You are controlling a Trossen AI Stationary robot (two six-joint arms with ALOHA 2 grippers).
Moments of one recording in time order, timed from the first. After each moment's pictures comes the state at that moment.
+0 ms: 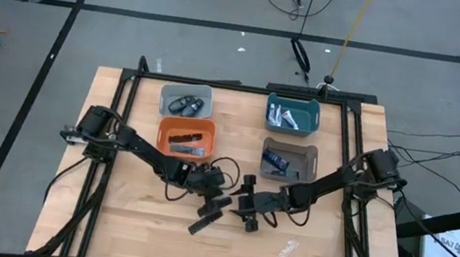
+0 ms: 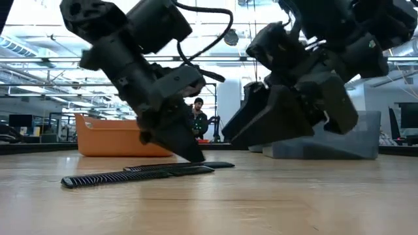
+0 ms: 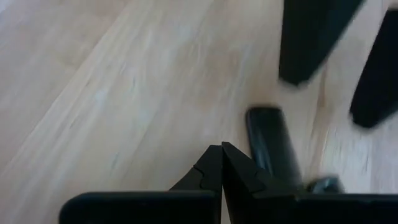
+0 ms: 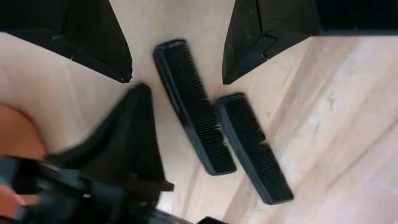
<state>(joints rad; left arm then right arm) -0.23 1.93 0.93 0.04 -0.12 -0.64 0.33 1.86 0.76 0.52 0.23 -0.06</state>
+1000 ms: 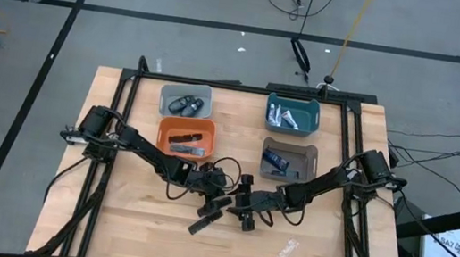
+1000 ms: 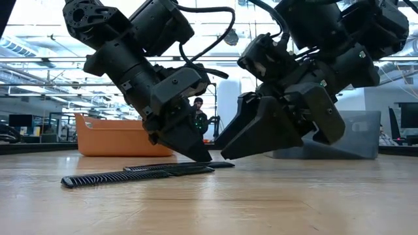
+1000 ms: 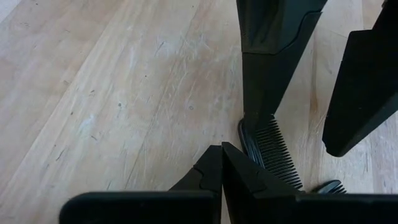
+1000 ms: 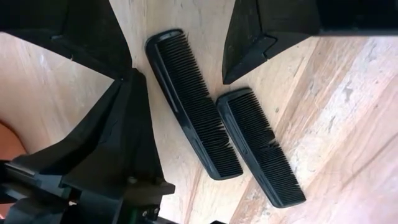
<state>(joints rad) -0.21 1.93 0.93 0.12 -0.09 -0.52 0.32 1.92 0.78 0.57 0.21 -0.02</state>
